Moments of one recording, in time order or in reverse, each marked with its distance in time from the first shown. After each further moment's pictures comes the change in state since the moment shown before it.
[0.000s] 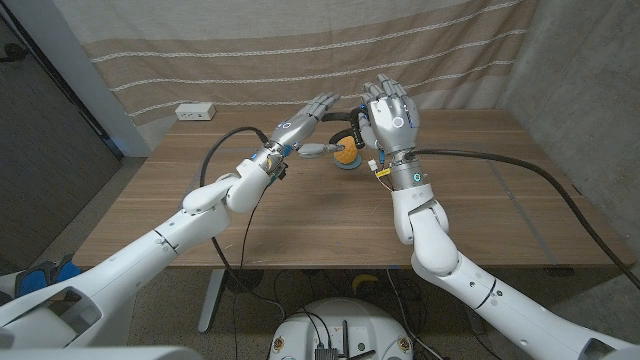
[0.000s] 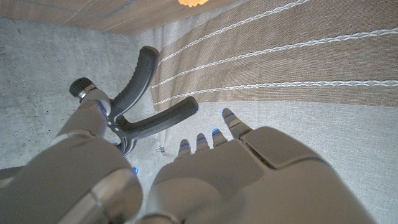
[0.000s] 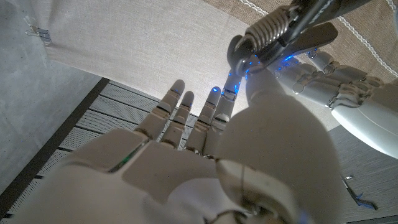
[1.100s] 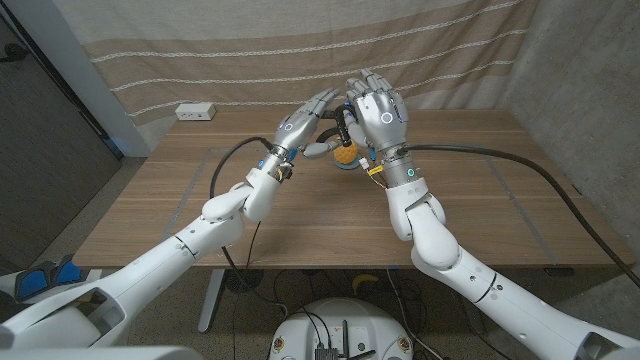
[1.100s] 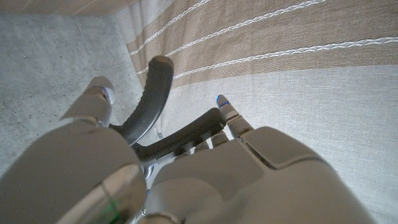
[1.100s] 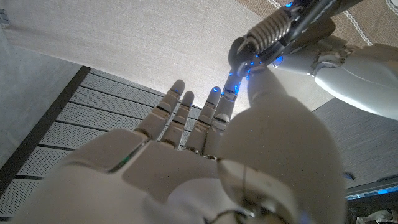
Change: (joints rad) left arm -0.014 -0.089 0.057 0.101 0.132 0.047 0.300; left_hand 0.293 0.032 -0.035 -0.004 -0.020 0.165 0.028 0.127 0.005 0.238 -0.096 0.054 0.005 0.361 -0.070 0.042 0.000 0.322 -0.024 0.076 0.001; right arm 0.019 -0.011 0.001 -0.020 0.028 0.115 -0.008; right_hand -0.012 0.002 0.004 -0.004 0.004 0.000 0.000 0.003 0.000 0.000 0.000 -0.004 0.006 0.000 0.000 0.000 0.003 0.005 0.016 0.000 0.000
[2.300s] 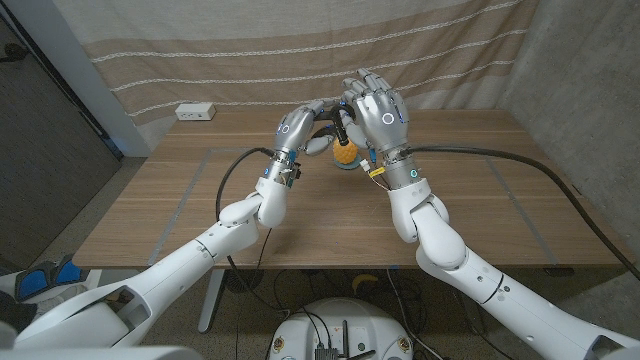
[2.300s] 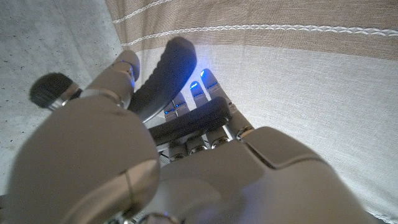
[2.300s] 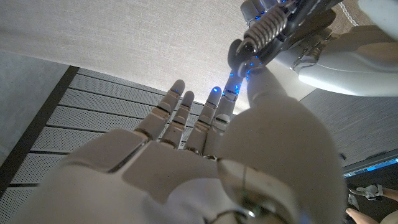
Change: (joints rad) left arm -0.026 -0.086 0.040 0.117 -0.042 -0.055 0.224; left_hand 0.134 0.120 0.056 -0.022 0.024 0.532 0.067 0.095 0.018 0.564 -0.040 0.068 0.009 0.556 -0.027 0.050 0.022 0.268 -0.087 0.267 0.105; right arm -0.021 -0.016 0.027 -0.014 0.040 0.051 -0.048; right_hand 0.004 0.003 0.004 -0.004 0.003 0.003 -0.003 -0.001 -0.003 0.016 0.002 0.000 0.017 0.000 0.000 0.013 0.023 -0.004 0.004 0.001 0.000
